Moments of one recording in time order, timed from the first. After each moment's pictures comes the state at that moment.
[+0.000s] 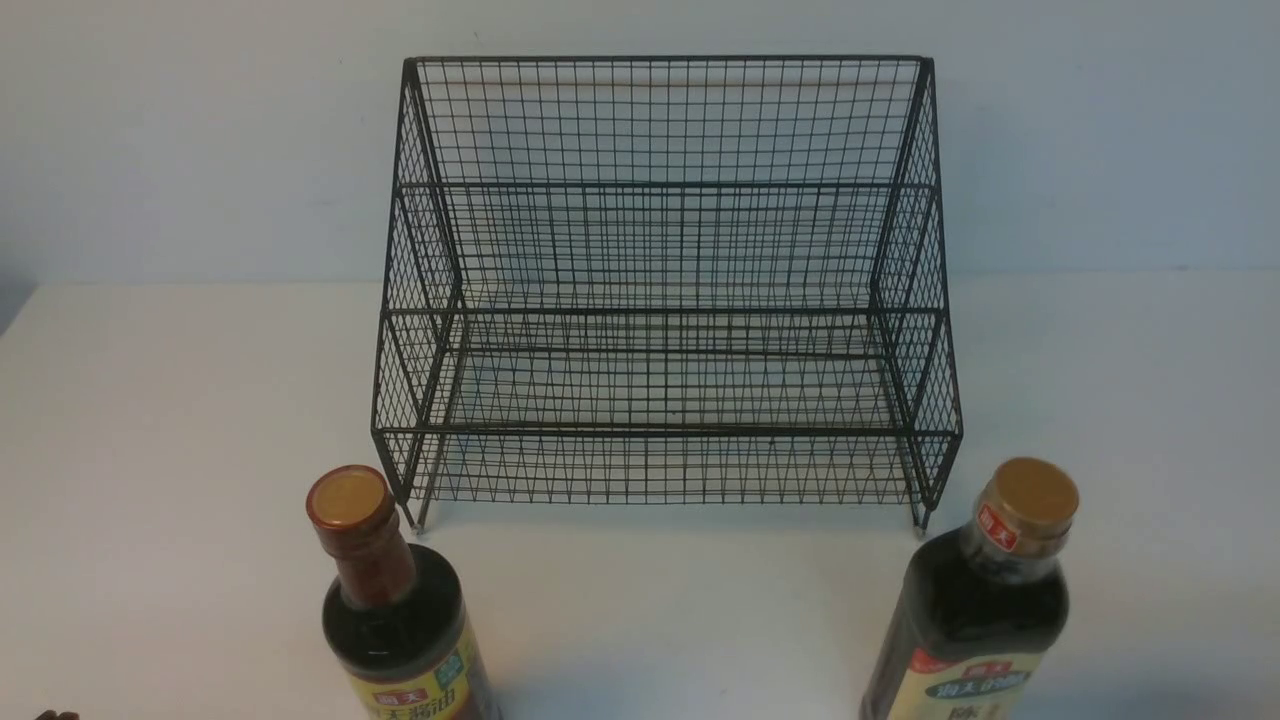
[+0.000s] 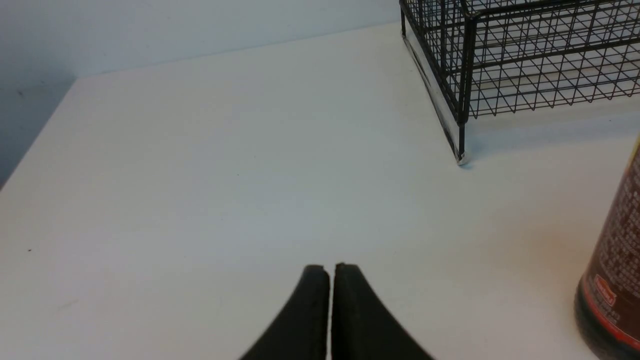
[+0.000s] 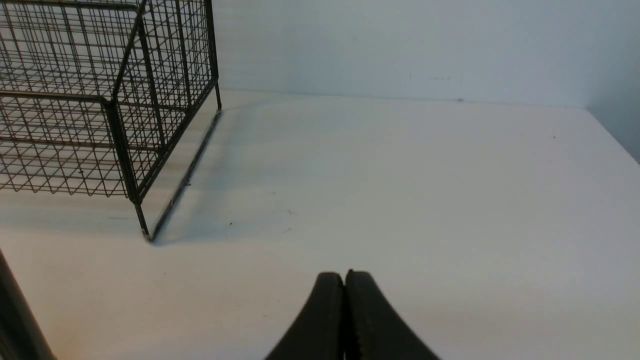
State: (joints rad) right arm 0.03 -0.01 0.02 -0.13 0.40 0.09; left arm -0.06 -0.01 0.03 0.04 0.38 0.06
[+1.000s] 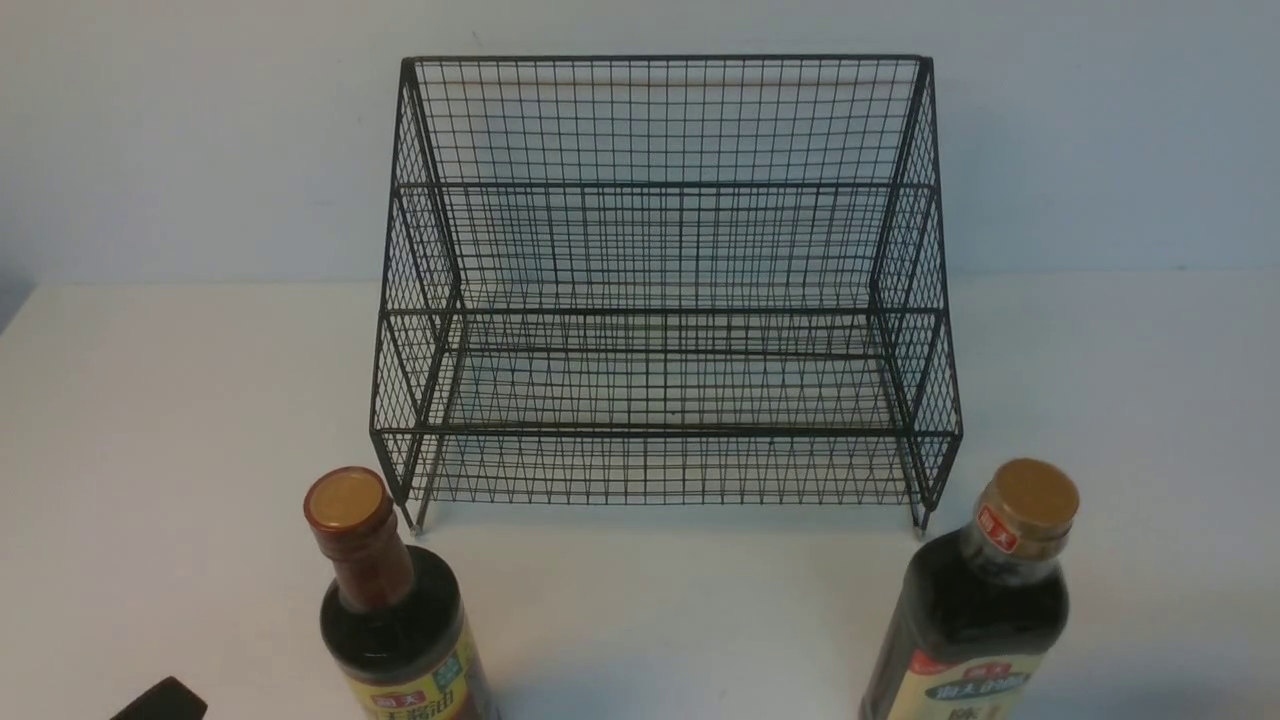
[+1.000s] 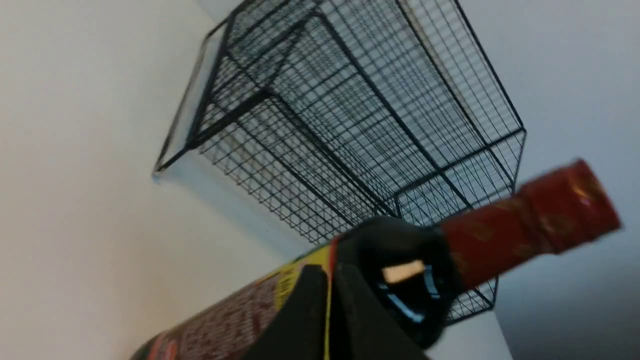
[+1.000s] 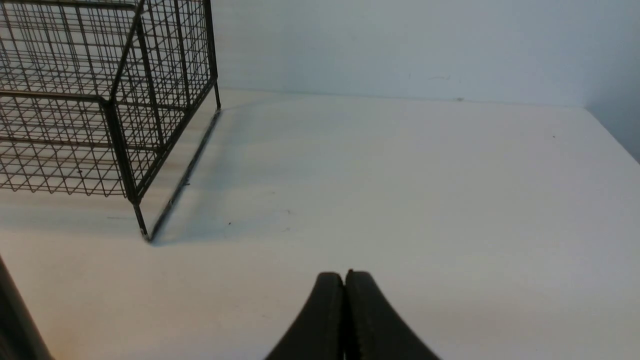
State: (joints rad) right arm 0.03 -0.01 0.02 -0.13 0.40 0.09; left arm -0.06 -0.01 -0.03 -0.87 0.37 -0.04
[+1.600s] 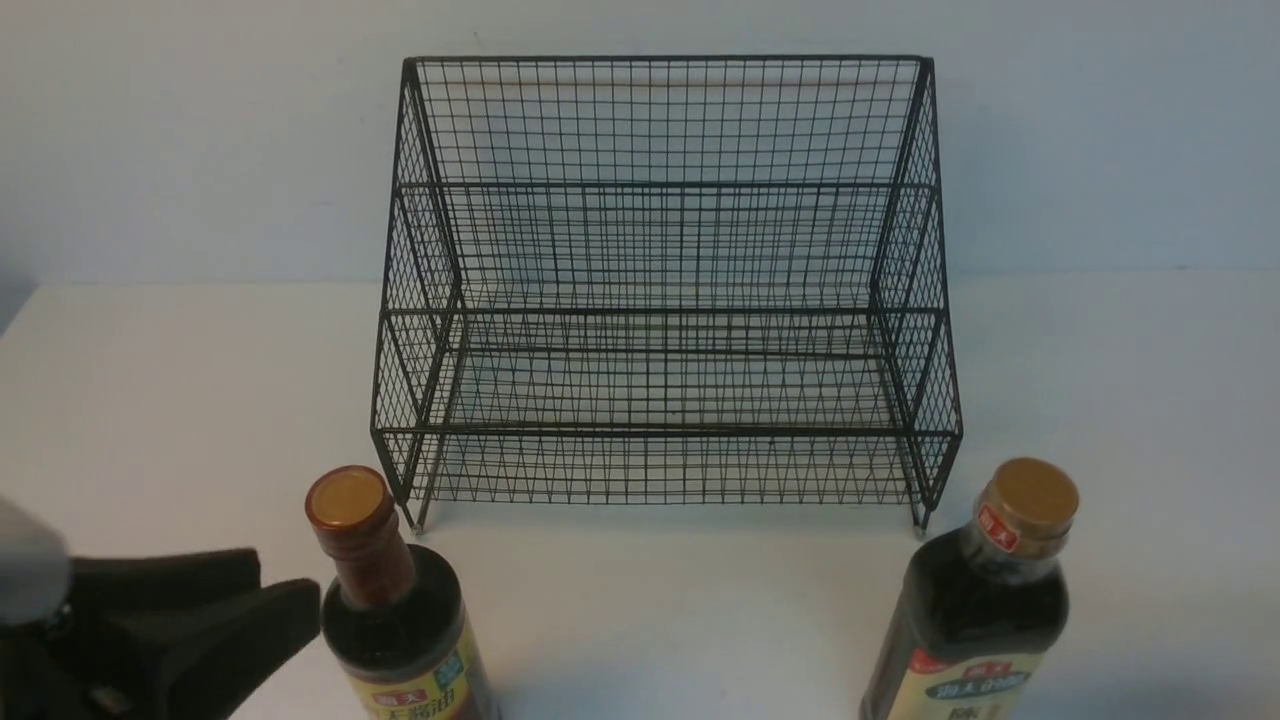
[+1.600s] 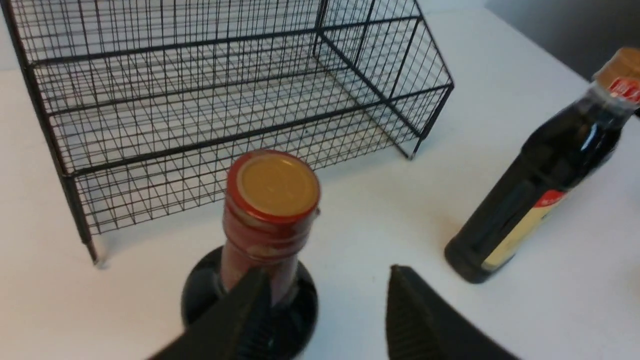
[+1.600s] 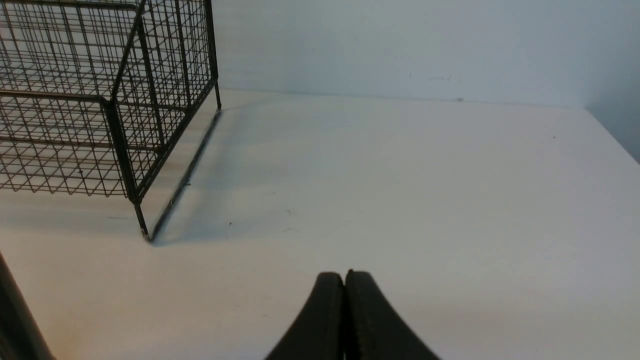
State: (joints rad) right arm 0.03 -0.01 0.02 -0.13 0.40 0.09; left arm -0.06 0.57 -0.52 -0.88 0.75 0.74
